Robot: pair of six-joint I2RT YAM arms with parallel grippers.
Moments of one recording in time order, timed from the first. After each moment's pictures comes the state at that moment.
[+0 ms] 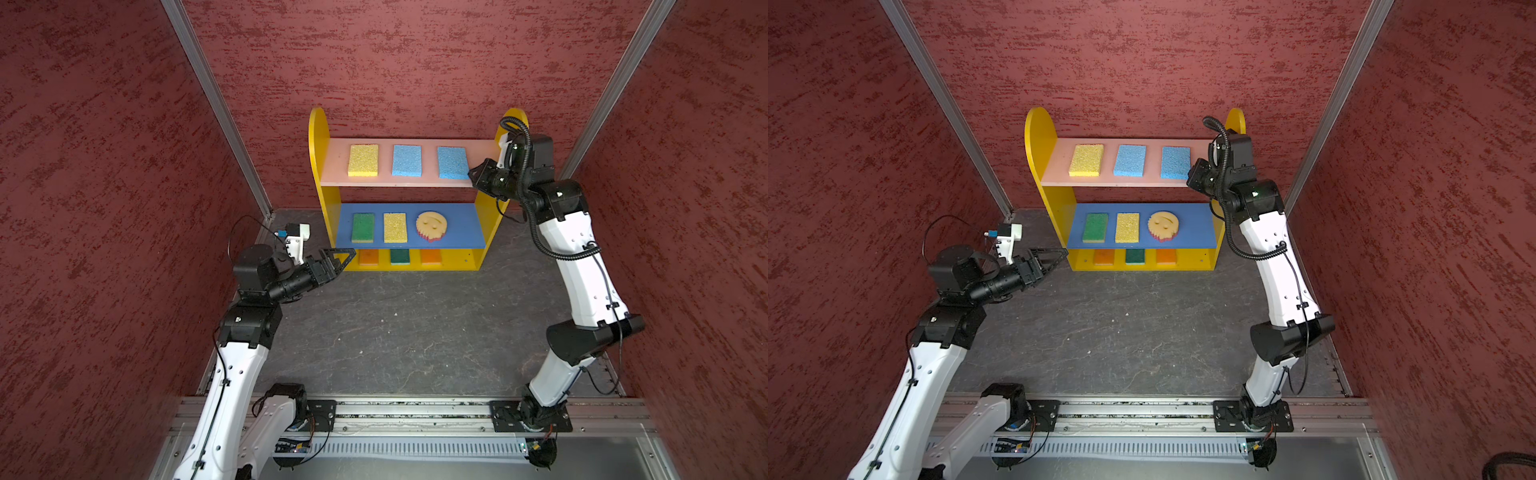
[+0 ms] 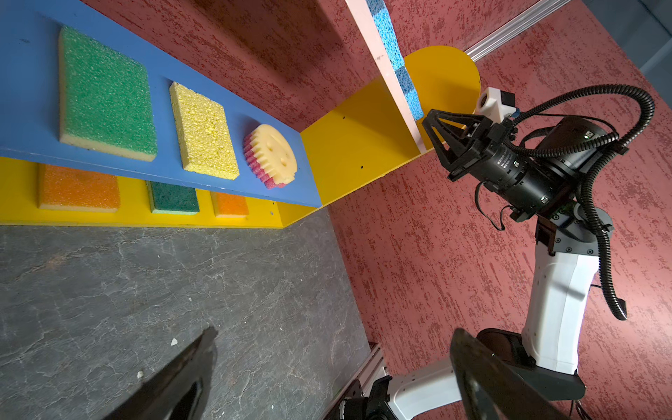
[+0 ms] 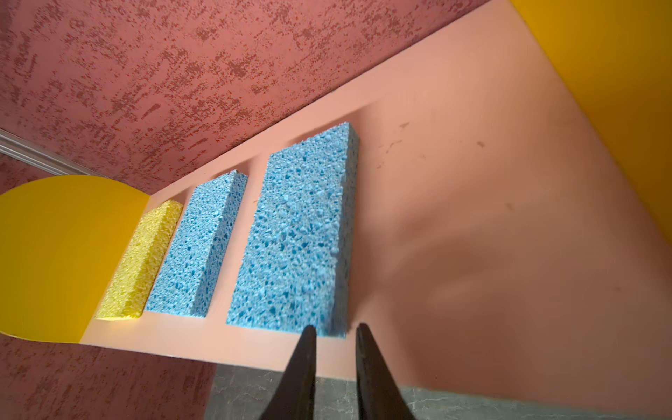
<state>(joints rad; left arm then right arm) -0.04 0.83 0.97 -0.40 0.81 -0.80 0.28 1.75 2.27 -0.93 -0.11 0.62</state>
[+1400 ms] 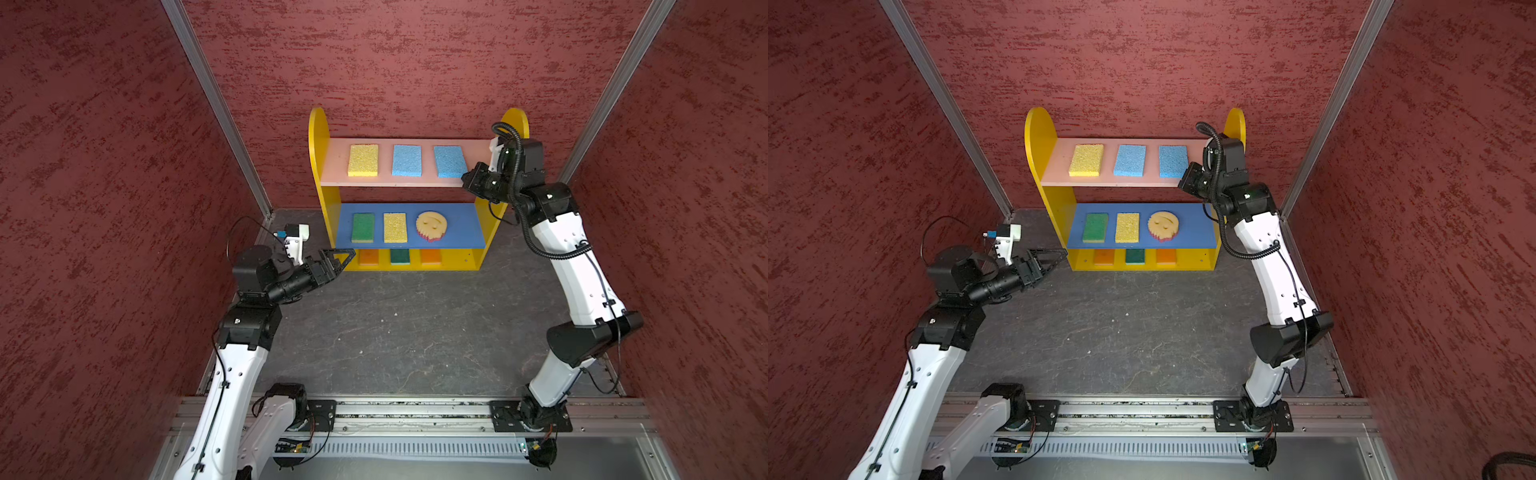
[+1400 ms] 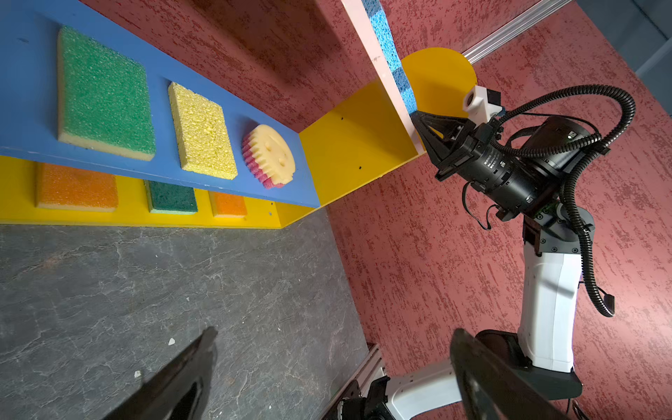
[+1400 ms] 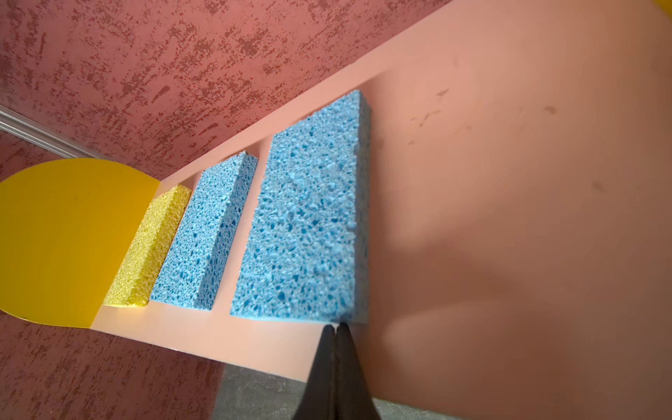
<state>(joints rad) -0.04 0.82 0.97 -0.40 0.81 -0.81 0.33 1.75 2.19 -0.85 -0.13 0.63</state>
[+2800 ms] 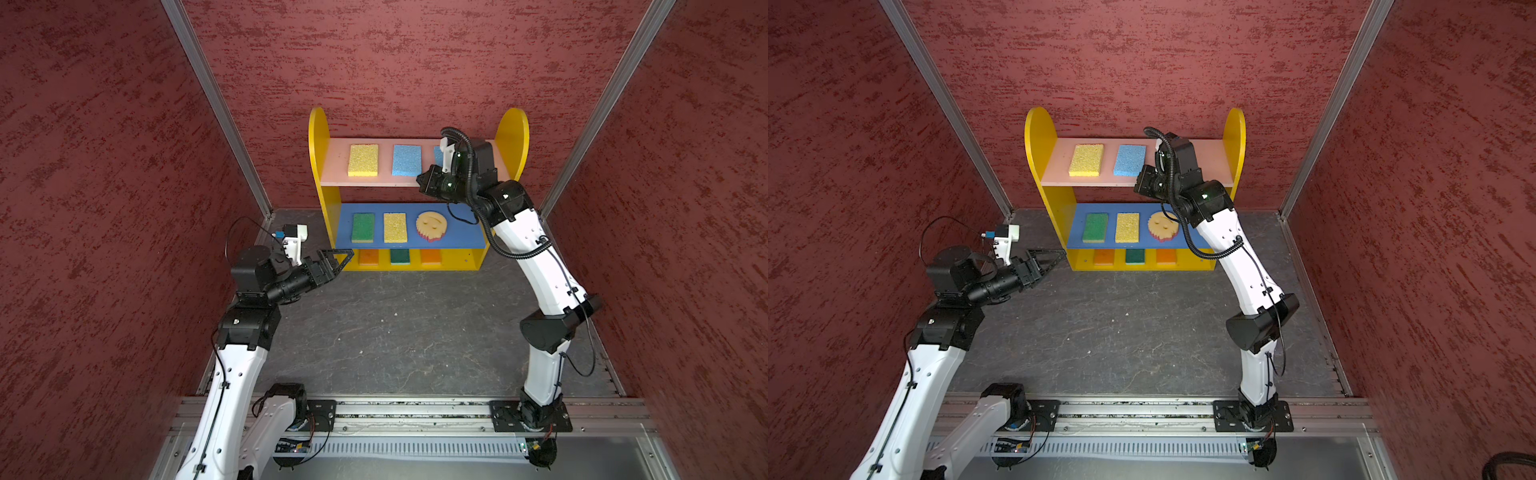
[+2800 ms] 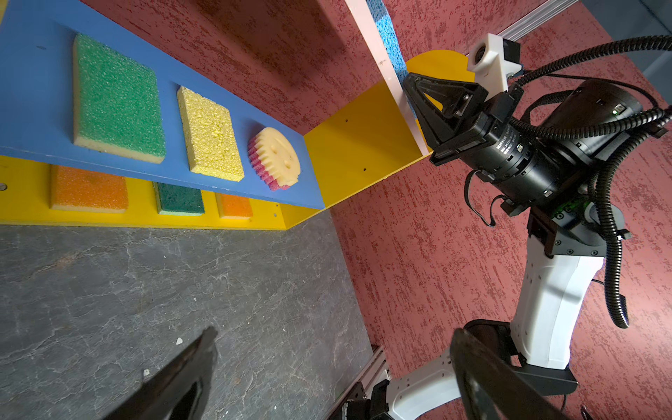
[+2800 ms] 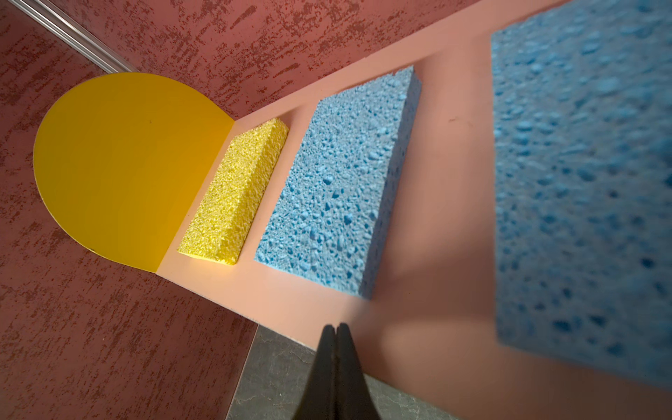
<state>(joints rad) -0.02 0.82 0.97 -0.41 0.81 -0.79 0.52 1.95 2.43 -0.85 -0.10 0.63</state>
